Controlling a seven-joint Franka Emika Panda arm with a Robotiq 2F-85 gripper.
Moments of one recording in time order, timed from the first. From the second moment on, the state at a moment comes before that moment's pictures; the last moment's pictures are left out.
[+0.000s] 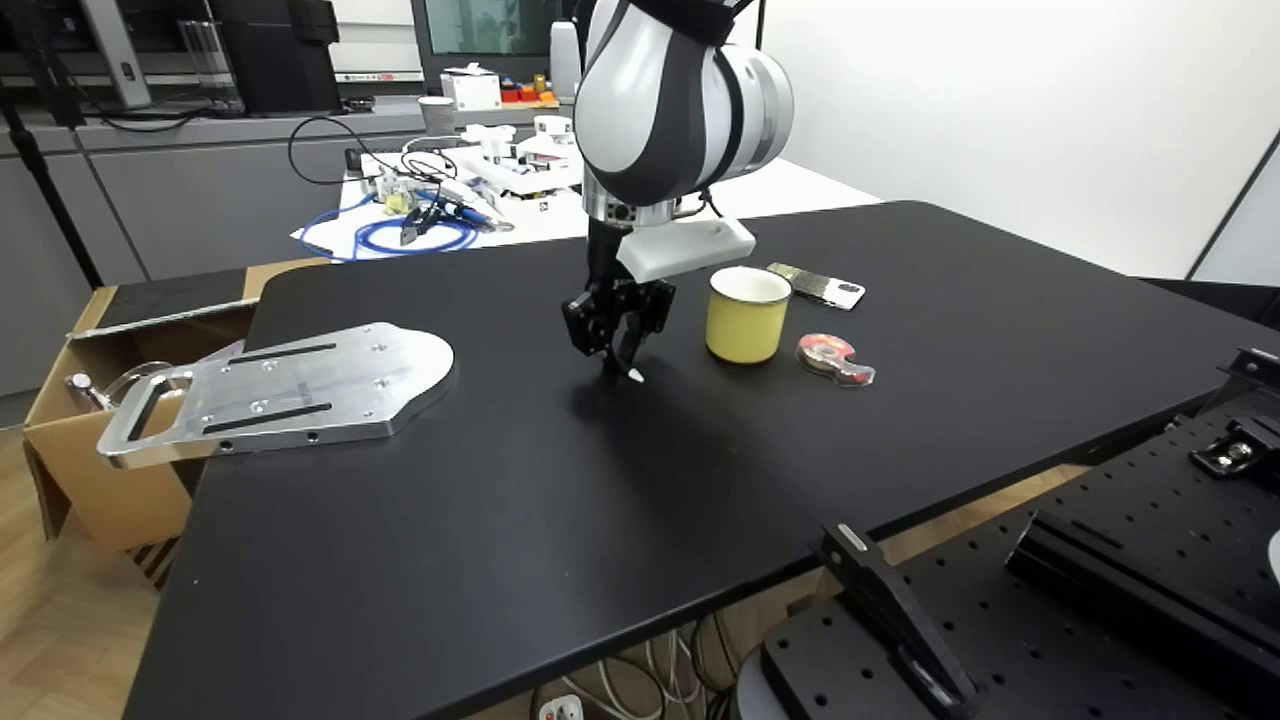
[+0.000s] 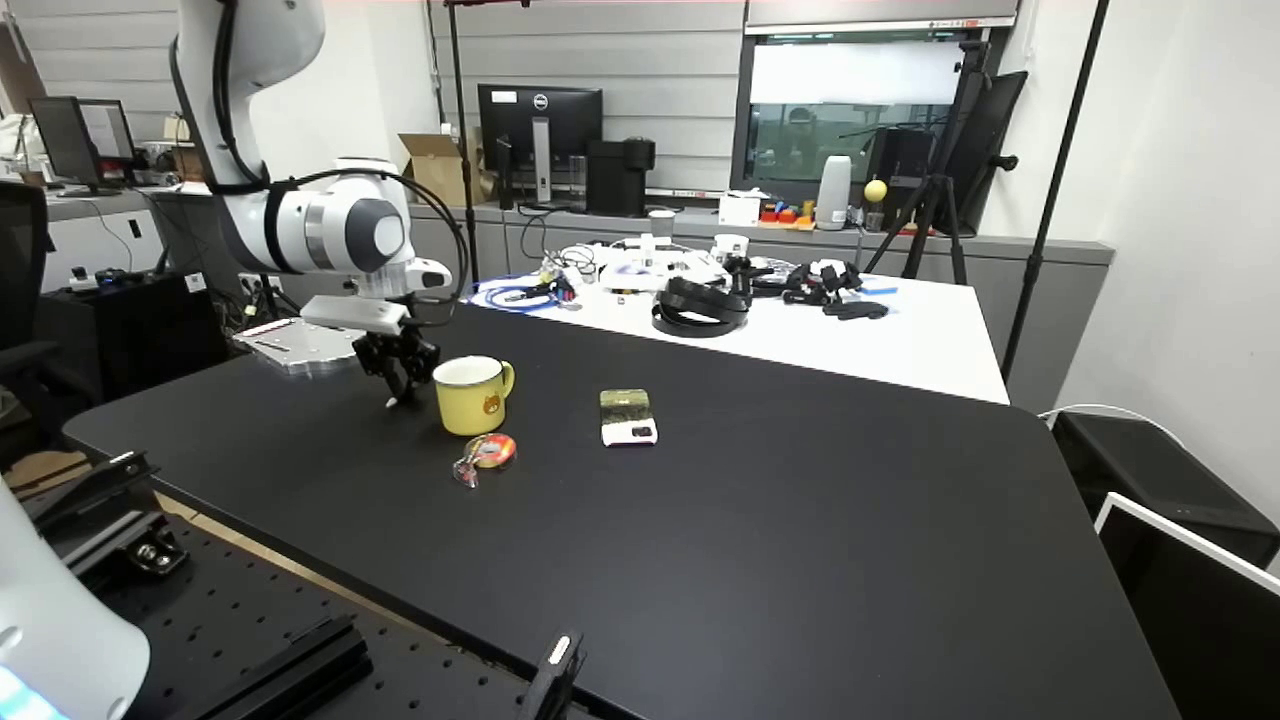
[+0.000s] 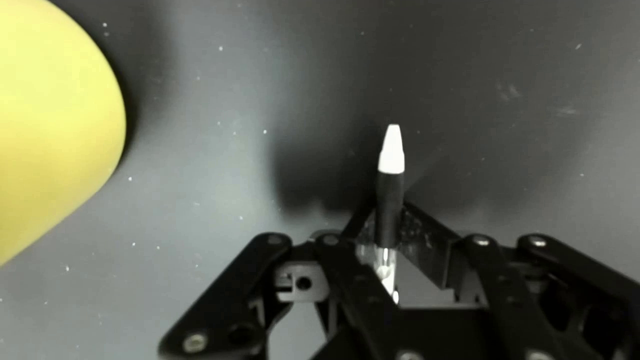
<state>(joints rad) 0.34 0.71 0.07 -2.10 -0.01 2.87 0.17</state>
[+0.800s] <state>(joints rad) 0.26 0.65 0.06 -2.05 0.01 2.78 0.17</state>
